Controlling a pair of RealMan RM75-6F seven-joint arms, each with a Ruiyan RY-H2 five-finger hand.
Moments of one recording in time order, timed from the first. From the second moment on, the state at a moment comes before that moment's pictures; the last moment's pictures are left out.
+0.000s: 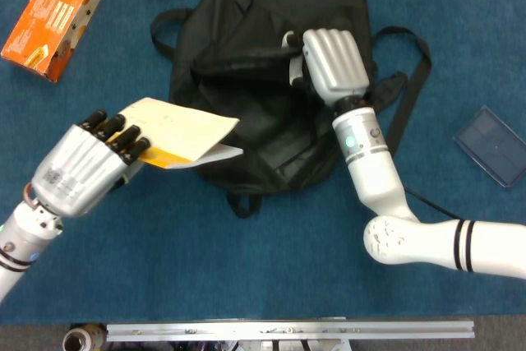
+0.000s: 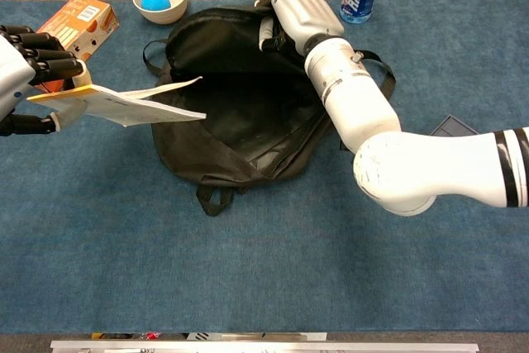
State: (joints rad) left arm -0.39 -1.36 0.01 -1.33 1.97 1.59 0.19; right arm 0.91 -1.92 0.47 -1.43 -0.79 1.15 -0.53
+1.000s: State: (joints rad) left arm -0.60 -1.59 -0.09 -1.31 1.93 1.45 0.19; right arm 1.01 -1.96 0.65 -1.41 -0.62 1.15 -0.40
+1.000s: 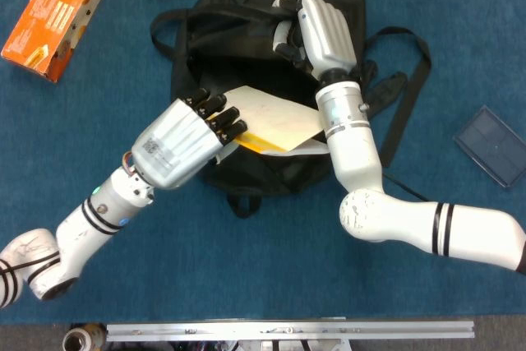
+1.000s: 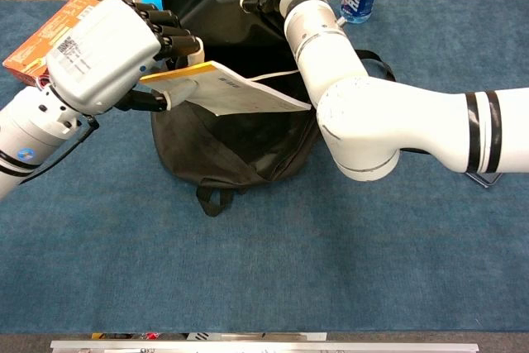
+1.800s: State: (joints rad) left arm -0.63 -1.83 -0.13 -1.05 1.78 1.40 0.38; right arm 1.06 -1.97 0.68 -1.42 -0.56 1.18 -0.36
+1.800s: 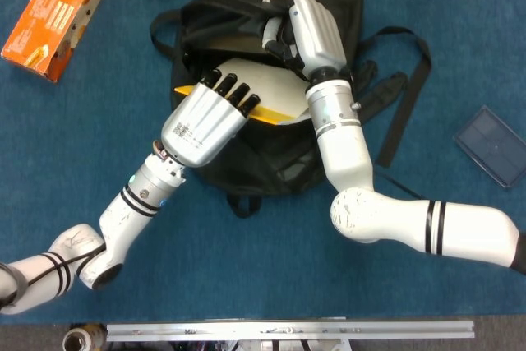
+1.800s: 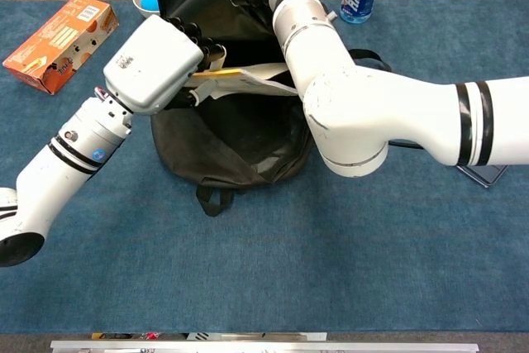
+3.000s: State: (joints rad) left arm -0.63 -1.99 -0.14 -1.01 1.64 1.35 0.72; right arm 1.08 -1.98 0.69 -1.43 -0.54 1.21 -0.33
